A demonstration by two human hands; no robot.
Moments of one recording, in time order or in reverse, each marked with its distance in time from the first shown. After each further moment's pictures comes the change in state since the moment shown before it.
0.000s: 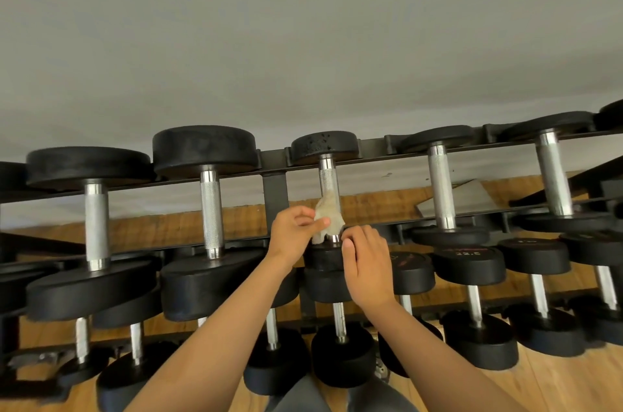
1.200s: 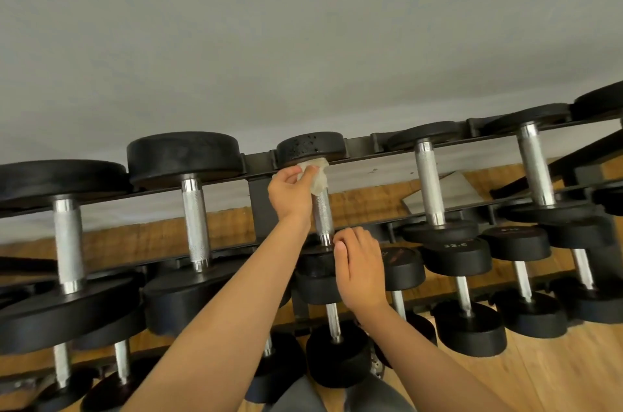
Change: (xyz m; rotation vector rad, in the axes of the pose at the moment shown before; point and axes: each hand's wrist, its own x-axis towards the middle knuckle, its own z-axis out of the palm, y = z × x) left_hand 0.043 0.060 0.032 -0.414 0.402 -0.071; right_hand -0.001 -0.004 0.004 -0.031 0.025 0.048
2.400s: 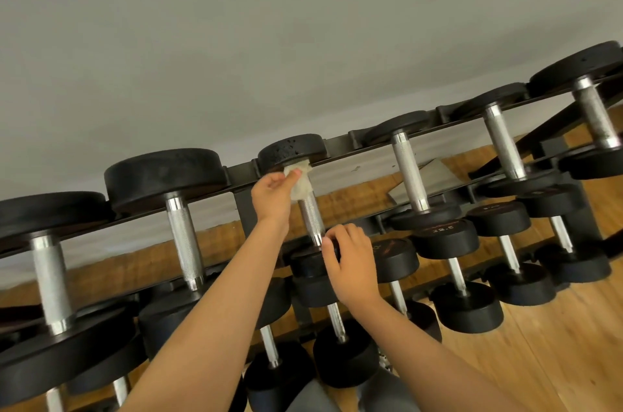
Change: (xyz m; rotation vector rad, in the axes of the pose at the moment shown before) left_hand 0.007 0.004 -0.014 0.077 -0.196 -0.025; right_hand -0.002 -0.017 -0.003 -0.006 -0.038 0.157
